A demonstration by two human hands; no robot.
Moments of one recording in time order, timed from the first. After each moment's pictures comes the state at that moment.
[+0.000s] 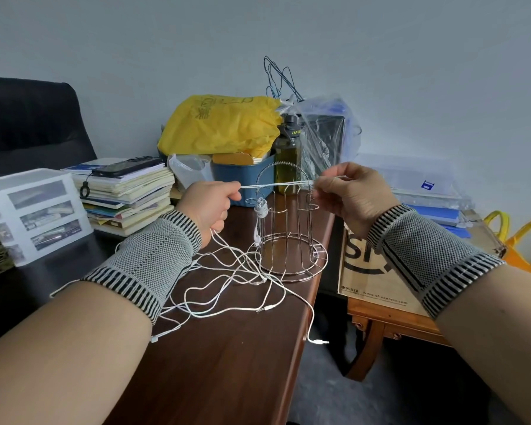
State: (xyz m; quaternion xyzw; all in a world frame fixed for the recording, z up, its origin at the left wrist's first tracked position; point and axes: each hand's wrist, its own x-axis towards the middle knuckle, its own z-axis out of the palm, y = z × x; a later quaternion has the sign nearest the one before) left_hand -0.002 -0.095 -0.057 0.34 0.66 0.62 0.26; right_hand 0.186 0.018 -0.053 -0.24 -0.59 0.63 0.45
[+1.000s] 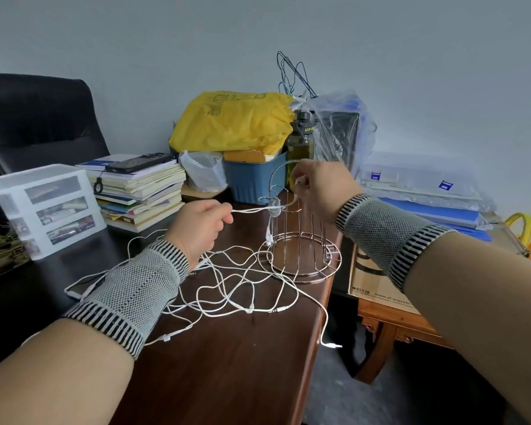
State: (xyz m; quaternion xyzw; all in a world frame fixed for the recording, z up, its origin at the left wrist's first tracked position) left_hand -0.021 -0.125 -0.088 0.37 0.68 0.61 0.20; right_hand 0.127 0.029 -0.051 -0.28 -0.90 0.02 0.34
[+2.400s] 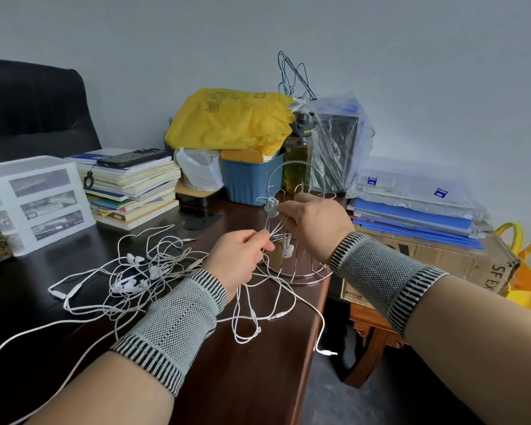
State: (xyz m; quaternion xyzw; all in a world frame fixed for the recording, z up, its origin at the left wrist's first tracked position) left_hand 0.017 -0.101 -0.132 0.37 0.65 0.60 0.29; right_hand 0.129 0.013 -0.093 -0.18 -0.93 -0.08 0.31
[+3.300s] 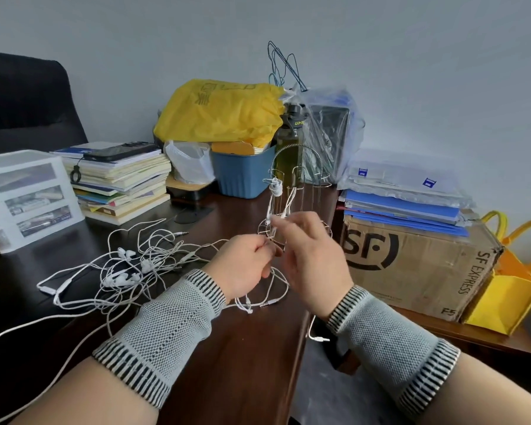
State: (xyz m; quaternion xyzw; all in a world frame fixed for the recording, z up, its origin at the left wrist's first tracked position) left_hand 0.034 -0.111 -0.131 0.51 0.71 0.42 0.23; right_hand 0.155 -0.037 -0.147 -0.19 -0.86 0.02 0.47
